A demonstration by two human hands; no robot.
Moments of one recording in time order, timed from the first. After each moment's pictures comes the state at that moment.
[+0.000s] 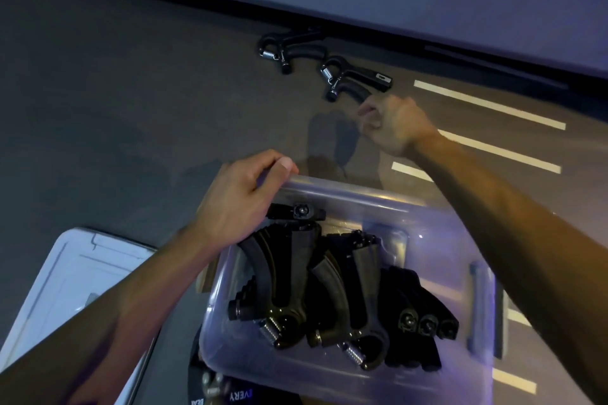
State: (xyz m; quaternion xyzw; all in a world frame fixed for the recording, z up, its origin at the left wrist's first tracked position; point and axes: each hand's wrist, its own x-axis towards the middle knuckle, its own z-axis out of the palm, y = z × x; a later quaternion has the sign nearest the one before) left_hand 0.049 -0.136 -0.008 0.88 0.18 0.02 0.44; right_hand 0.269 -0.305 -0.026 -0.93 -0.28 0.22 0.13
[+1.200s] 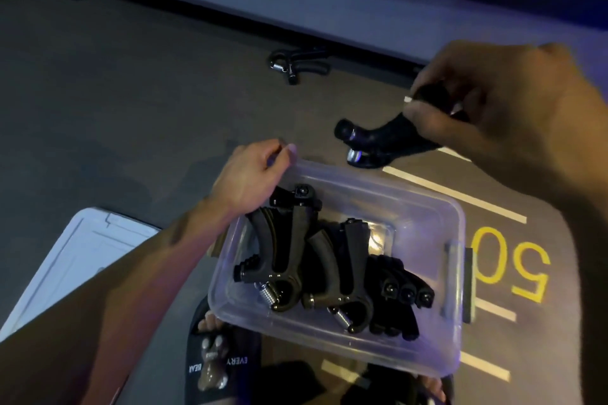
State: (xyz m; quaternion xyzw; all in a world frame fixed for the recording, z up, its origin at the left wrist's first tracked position) left_hand 0.045 -0.142 0.002 0.91 0.18 0.02 0.37; right_hand 0.177 -0.375 0.173 -0.89 -0.42 0.02 0.19
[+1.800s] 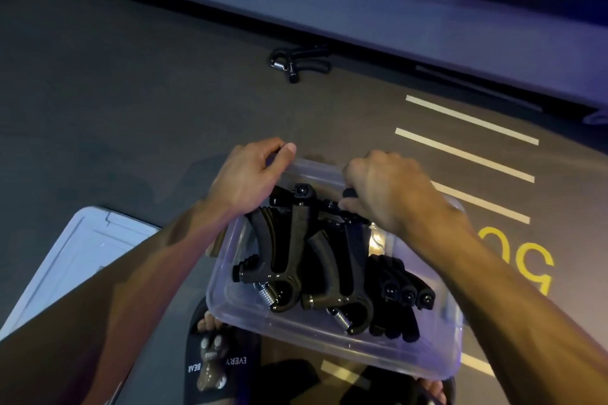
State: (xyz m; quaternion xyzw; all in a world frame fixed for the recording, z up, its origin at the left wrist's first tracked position) left_hand 0.045 -0.141 -0.001 0.91 0.17 0.04 0.37; right_hand 0.141 -0.334 0.069 -0.88 -0.45 0.18 -0.05
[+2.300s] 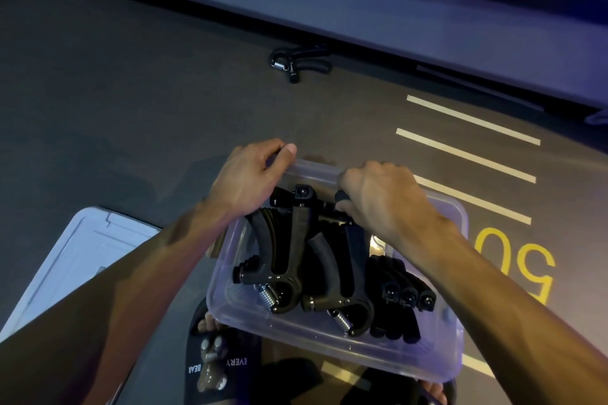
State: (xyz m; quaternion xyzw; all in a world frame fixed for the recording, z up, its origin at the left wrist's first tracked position) left_hand 0.044 -0.140 -0.002 0.91 0.17 0.04 0.37; right_hand 0.132 -0.335 0.057 -0.87 -0.46 0.14 -0.08
